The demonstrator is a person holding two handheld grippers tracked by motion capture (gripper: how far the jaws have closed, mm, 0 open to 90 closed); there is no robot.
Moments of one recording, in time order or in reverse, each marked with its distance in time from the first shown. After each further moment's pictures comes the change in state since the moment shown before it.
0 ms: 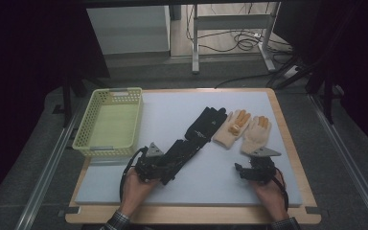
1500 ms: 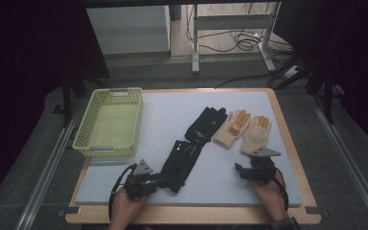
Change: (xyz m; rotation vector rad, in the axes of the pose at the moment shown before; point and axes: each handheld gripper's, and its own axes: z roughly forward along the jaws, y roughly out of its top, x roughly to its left) left arm -0.012 -0.048 -0.017 0.025 -0.053 -0.041; right arm 0.000 0.000 0.000 0.000 0.000 0.000
